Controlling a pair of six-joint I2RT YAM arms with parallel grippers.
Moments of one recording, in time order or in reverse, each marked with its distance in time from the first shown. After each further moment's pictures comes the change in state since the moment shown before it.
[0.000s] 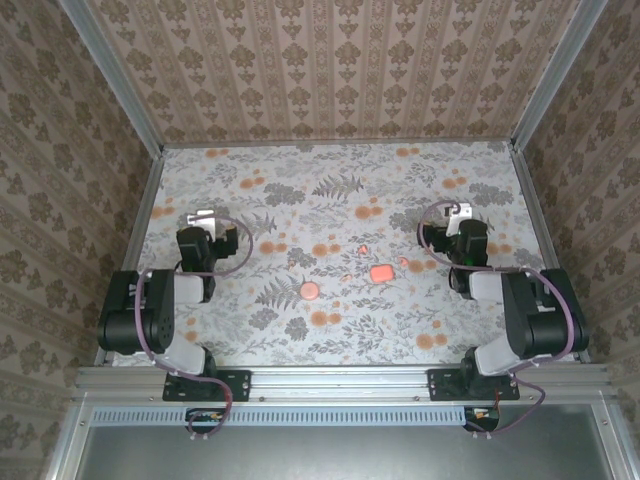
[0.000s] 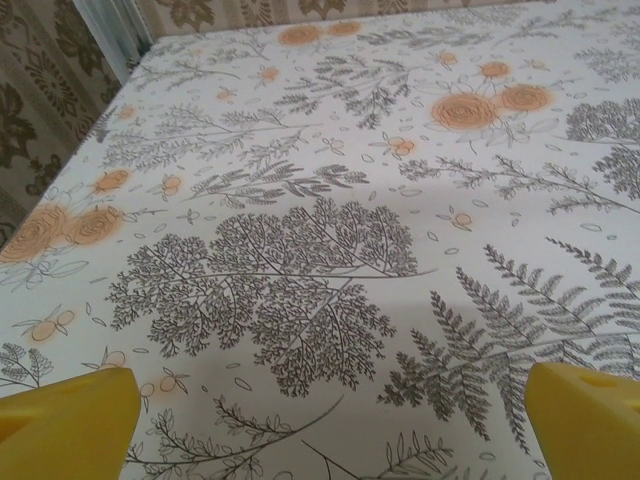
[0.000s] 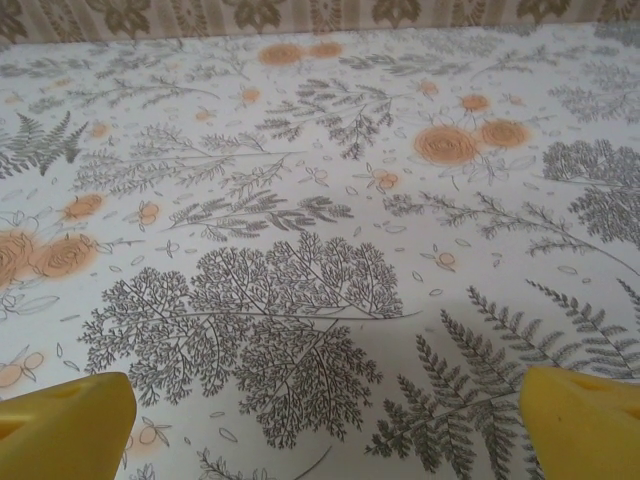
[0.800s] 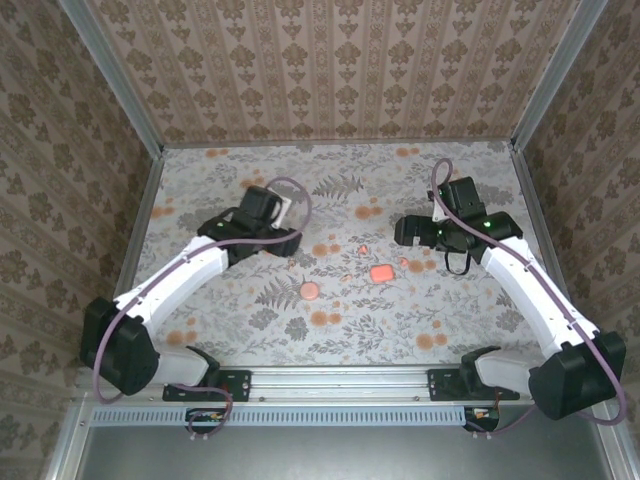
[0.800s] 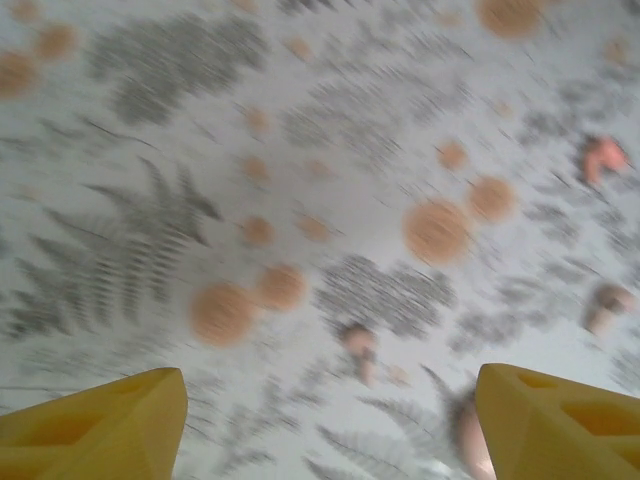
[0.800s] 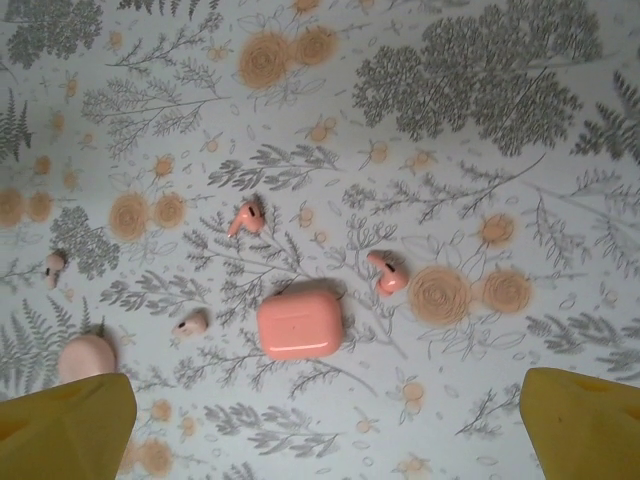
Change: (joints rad) left arm -0.595 -0.160 0.672 -1.355 0.015 -0.182; right arm 0.261 -0.274 0.647 -1.455 -0.110 0.353
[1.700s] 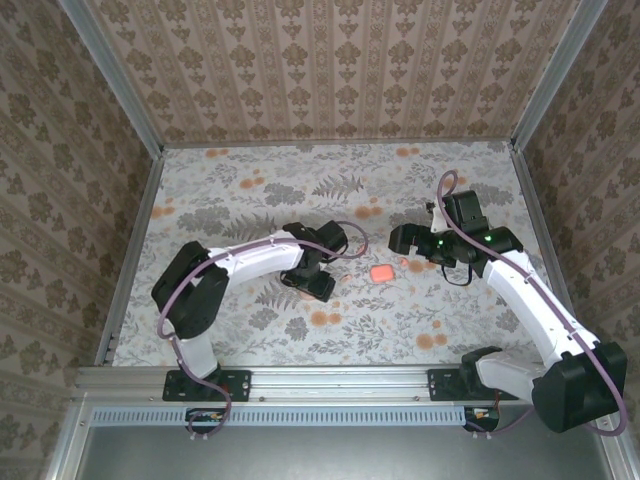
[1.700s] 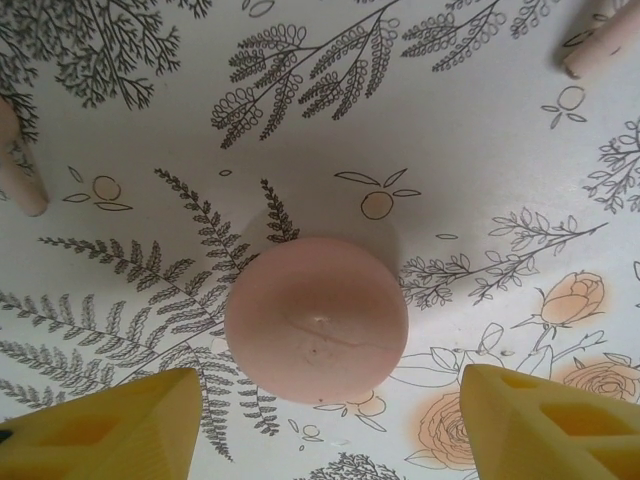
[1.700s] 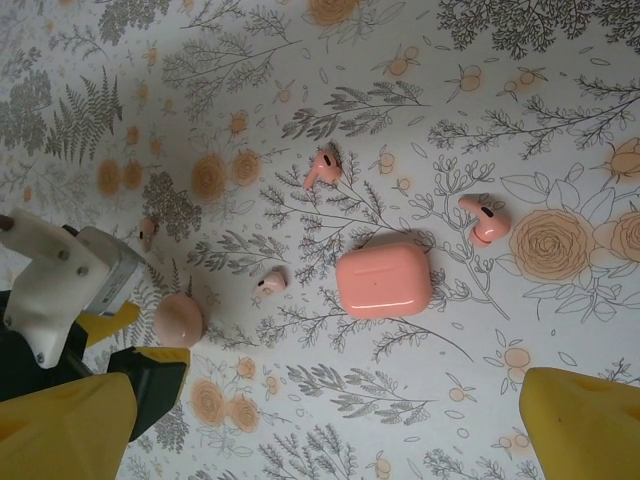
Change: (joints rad) left arm -0.266 0.446 0.156 -0.289 0.045 -0.287; right arm -0.023 -0.056 -0.133 0.105 -0.193 0.090
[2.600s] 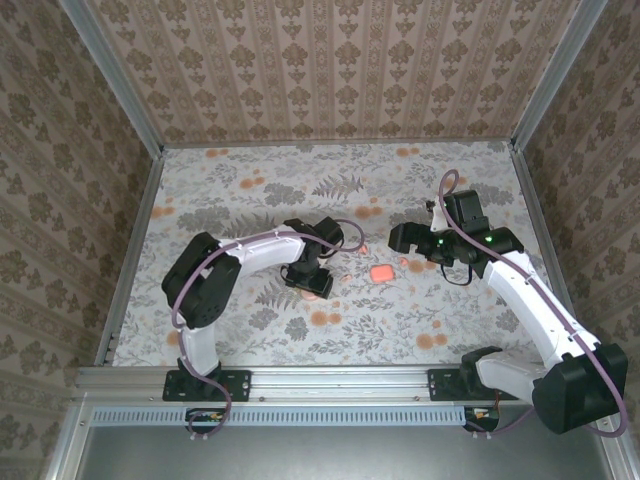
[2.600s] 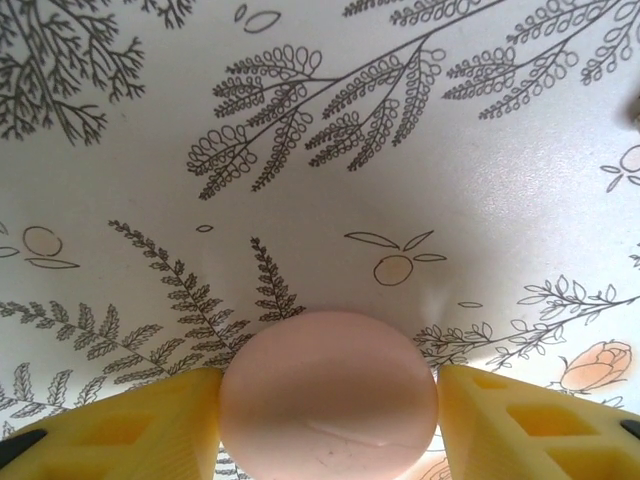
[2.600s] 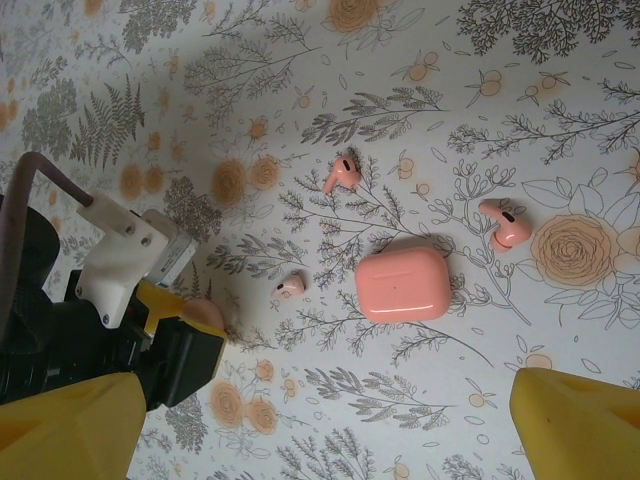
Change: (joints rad) left arm 0.057 0.082 0.013 0.037 0.092 -0.002; right arm 0.000 -0.006 -0.001 0.016 -0.024 0.021
